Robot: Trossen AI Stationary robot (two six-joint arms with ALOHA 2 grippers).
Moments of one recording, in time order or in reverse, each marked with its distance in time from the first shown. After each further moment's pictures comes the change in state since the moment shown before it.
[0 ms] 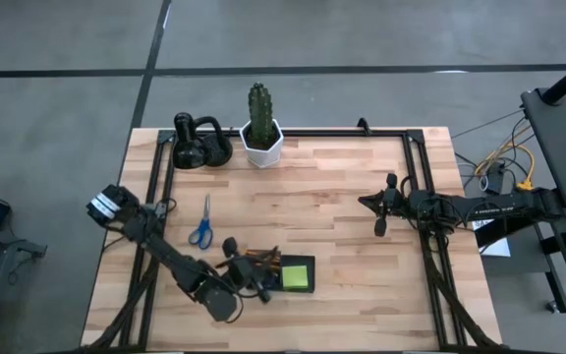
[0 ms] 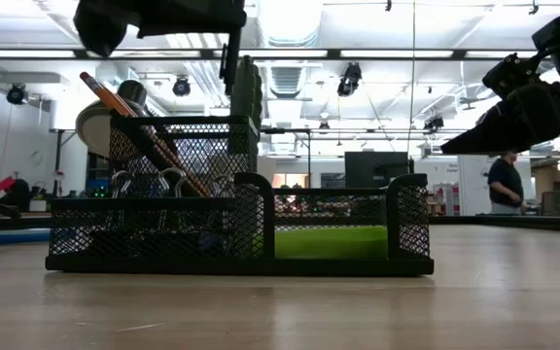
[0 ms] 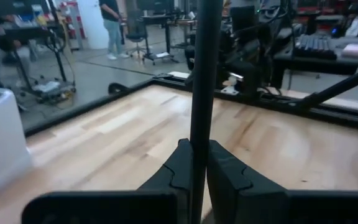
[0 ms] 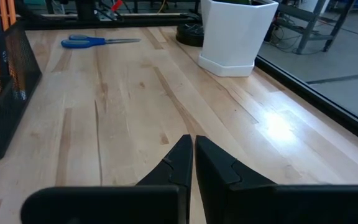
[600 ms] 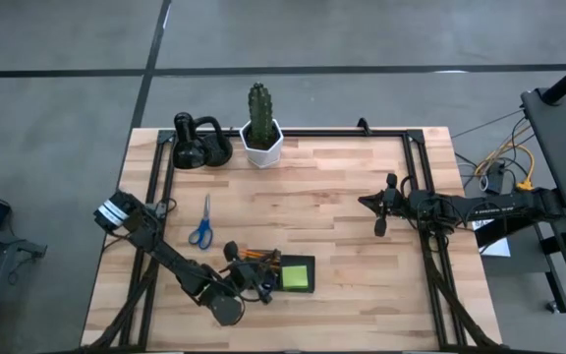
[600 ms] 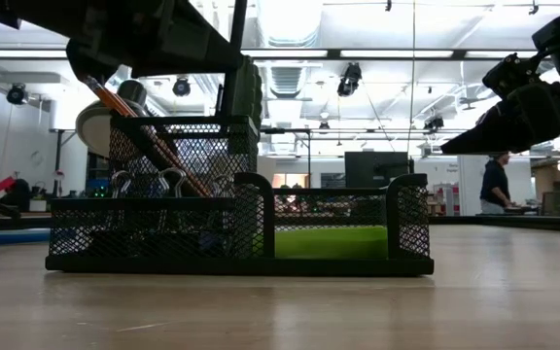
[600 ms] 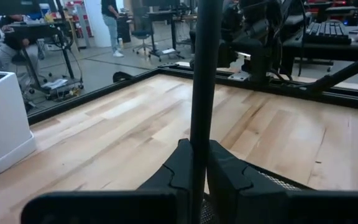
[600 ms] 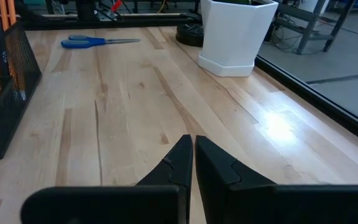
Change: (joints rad) left arm -0.009 0.085 -0.019 -0.001 -0.024 -0.086; right arm 0.000 0.000 0.000 0.000 0.000 0.000
